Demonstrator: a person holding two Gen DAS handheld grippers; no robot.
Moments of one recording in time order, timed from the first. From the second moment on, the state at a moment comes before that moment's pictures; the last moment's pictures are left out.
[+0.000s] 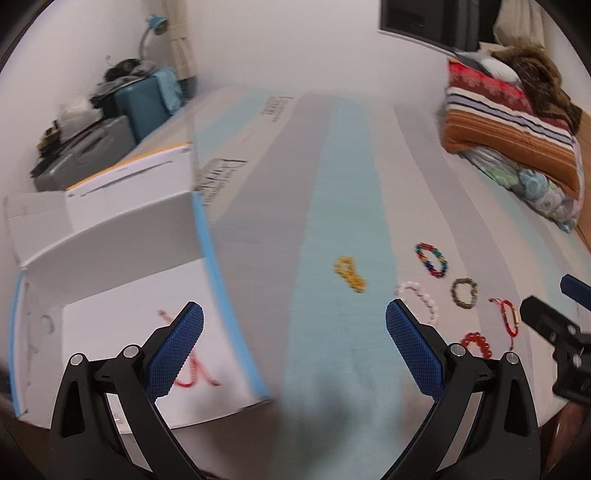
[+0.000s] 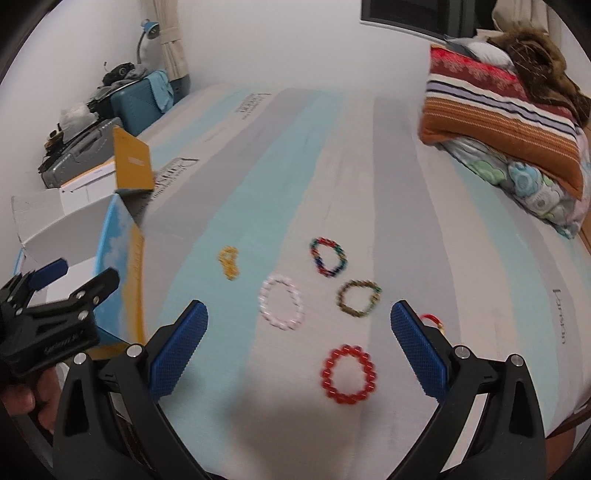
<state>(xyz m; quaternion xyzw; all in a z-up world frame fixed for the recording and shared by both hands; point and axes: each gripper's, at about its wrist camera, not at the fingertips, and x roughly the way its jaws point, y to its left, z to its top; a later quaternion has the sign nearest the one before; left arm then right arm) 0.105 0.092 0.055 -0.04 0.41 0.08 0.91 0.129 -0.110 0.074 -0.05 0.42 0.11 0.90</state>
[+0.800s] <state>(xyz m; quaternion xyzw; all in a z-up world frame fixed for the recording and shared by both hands) 0.210 0.016 -0.070 -0.01 0.49 0.03 0.87 0.155 -0.196 -0.070 -0.02 0.50 0.06 0.86</state>
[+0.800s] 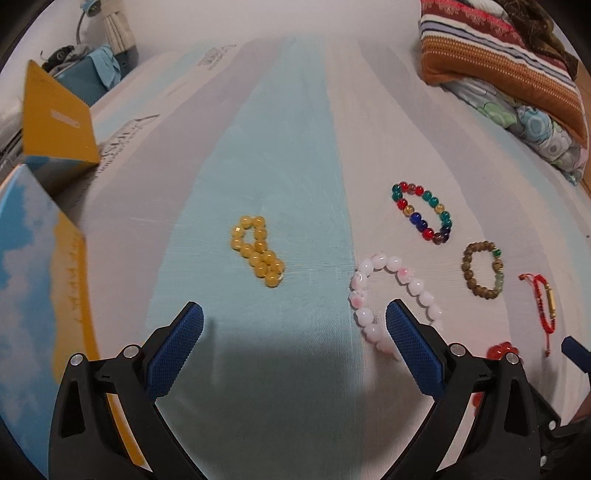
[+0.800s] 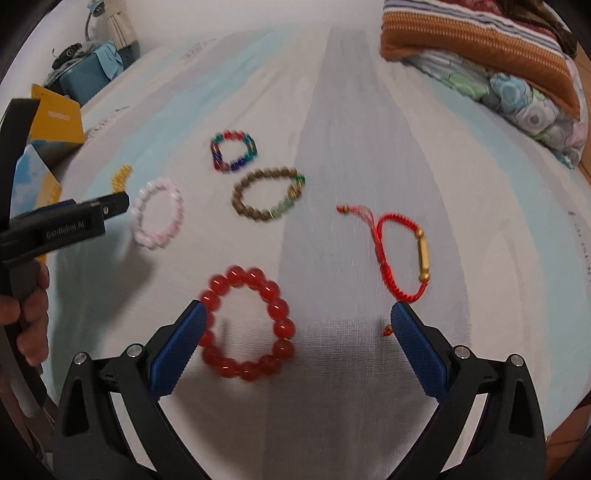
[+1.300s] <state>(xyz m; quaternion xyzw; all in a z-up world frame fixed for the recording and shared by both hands) 0.223 0.002 -0.093 -0.01 0.49 0.02 0.87 0.156 -0.196 -0.100 -0.03 0.51 0.06 0.86</state>
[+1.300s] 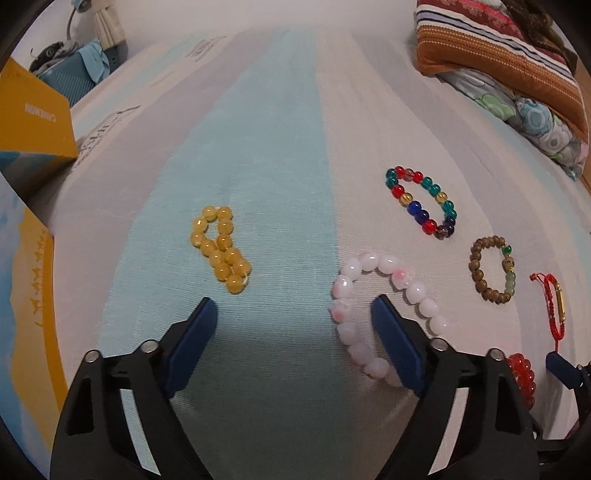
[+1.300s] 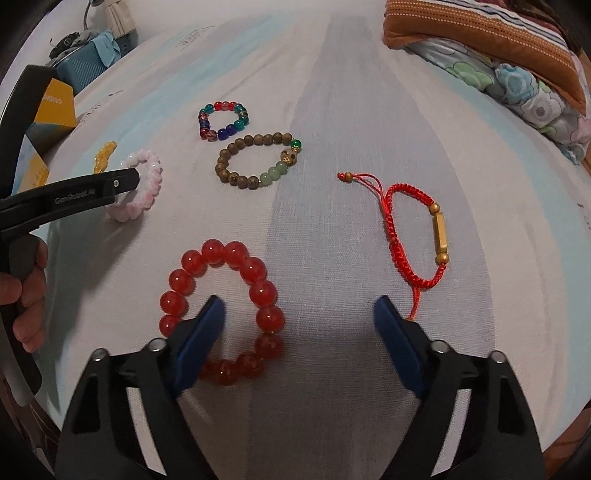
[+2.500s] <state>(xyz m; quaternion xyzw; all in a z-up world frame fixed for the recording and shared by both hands) 0.202 -0.012 -0.065 -0.01 0.49 -0.01 0.87 0.142 -0.196 -0.078 -0.03 0.49 0.07 0.87</state>
